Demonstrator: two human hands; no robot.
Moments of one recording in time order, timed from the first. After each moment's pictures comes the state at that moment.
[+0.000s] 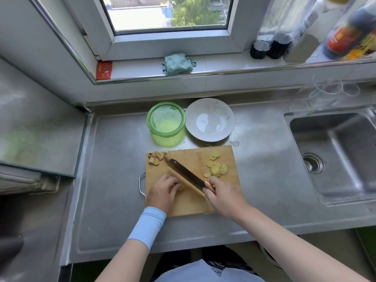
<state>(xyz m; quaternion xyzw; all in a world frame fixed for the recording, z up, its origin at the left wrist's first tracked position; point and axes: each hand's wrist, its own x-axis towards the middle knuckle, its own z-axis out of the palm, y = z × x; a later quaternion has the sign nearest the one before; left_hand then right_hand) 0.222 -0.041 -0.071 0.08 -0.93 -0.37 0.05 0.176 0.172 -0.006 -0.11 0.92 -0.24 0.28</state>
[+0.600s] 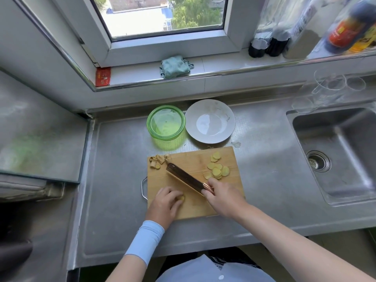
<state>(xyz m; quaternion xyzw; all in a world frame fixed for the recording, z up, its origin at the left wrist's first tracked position) 0.247 -0.046 -0.074 -0.01 -0.94 -0.34 0.01 0.166 0.170 -0.008 -0.13 0.92 -0.23 0.30</state>
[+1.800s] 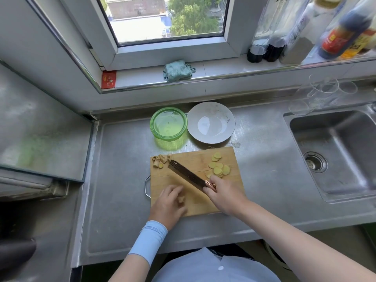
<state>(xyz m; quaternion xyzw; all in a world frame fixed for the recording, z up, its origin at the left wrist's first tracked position) 0.258 -0.045 -0.071 0.02 -0.94 -0.33 -0.04 0.172 0.166 0.001 -0.11 0.92 -0.25 0.28</state>
